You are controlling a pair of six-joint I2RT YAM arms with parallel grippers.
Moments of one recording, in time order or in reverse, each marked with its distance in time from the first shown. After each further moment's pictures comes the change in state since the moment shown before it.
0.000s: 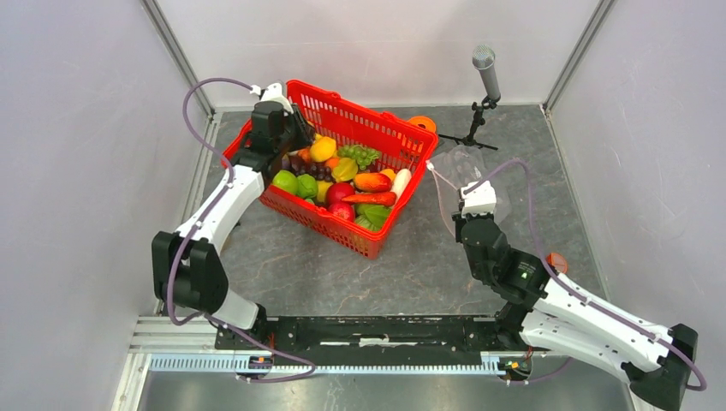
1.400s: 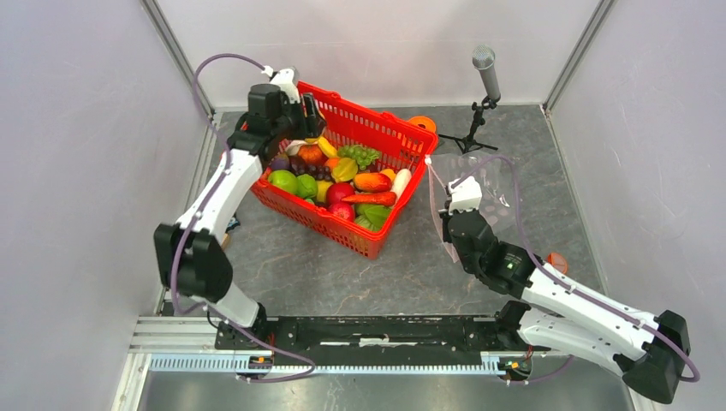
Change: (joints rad) left arm 0.023 0.139 0.210 -0.175 0.164 0.226; right arm -0.027 0.130 0.020 0.022 -0.140 0.078
